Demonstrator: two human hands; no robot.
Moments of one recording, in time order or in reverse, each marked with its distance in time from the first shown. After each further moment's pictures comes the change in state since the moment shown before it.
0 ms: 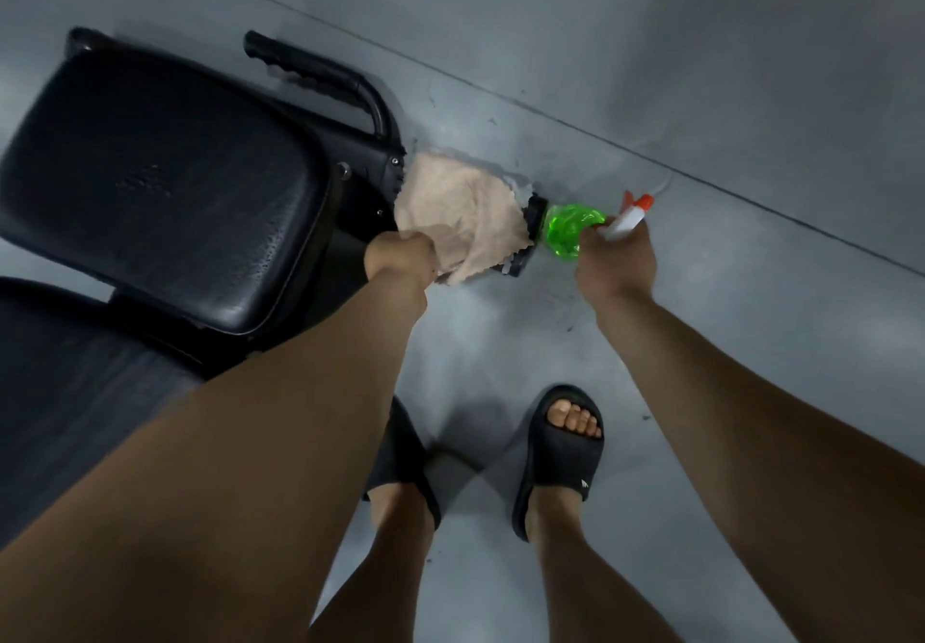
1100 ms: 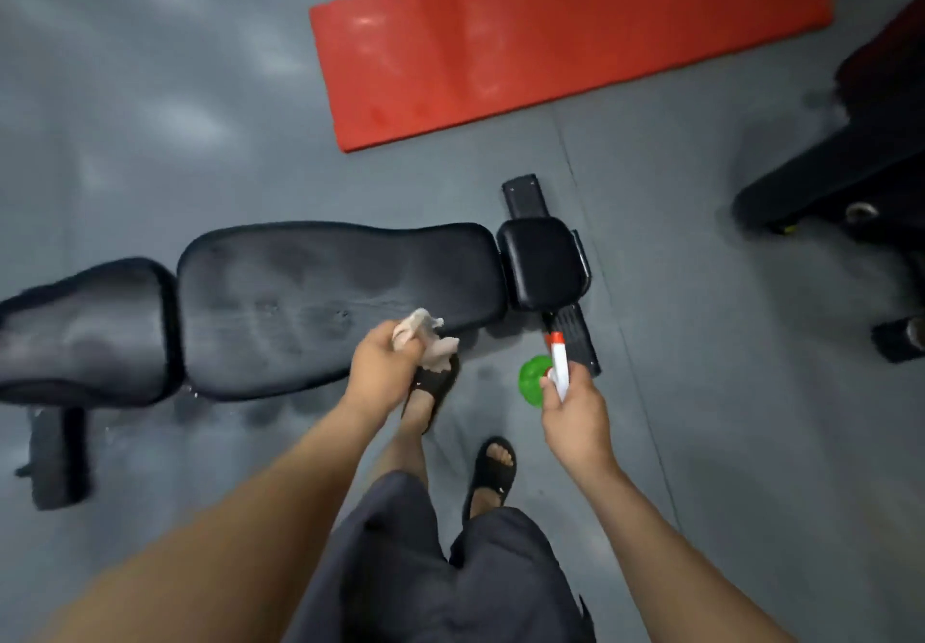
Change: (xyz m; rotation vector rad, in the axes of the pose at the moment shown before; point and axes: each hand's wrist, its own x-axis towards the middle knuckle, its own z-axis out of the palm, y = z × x) left_hand -0.570 -0.174 -0.370 -0.735 0.425 0.101; right_hand -0.534 -0.164 -0.232 -0.784 -0.604 -0.941
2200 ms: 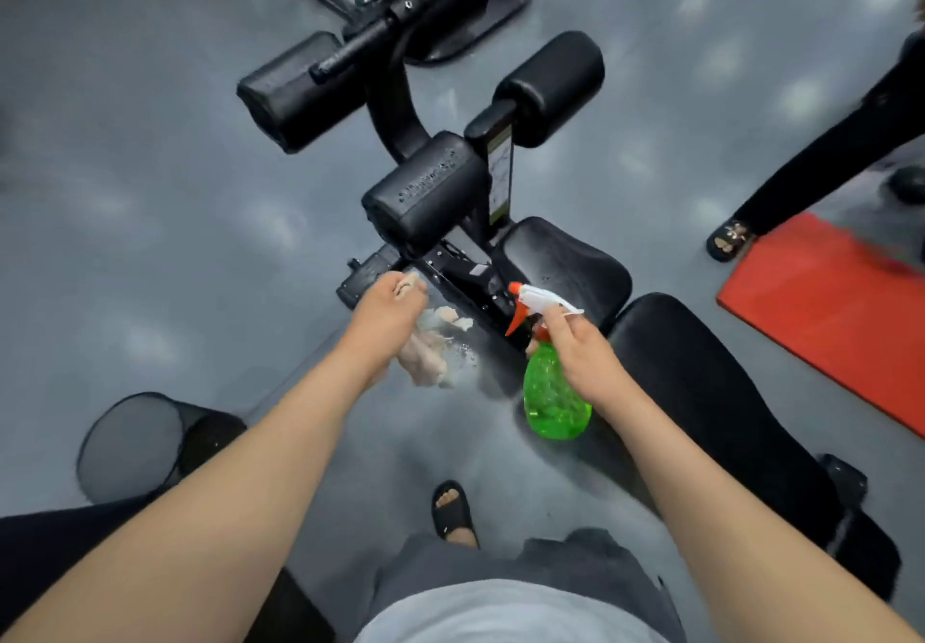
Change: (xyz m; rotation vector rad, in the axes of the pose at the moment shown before) left_hand -0.236 -0.314 -0.562 -0.678 0.758 -0.167; right_hand -0.379 -0.391 0.386 -0.223 -0.909 -0.746
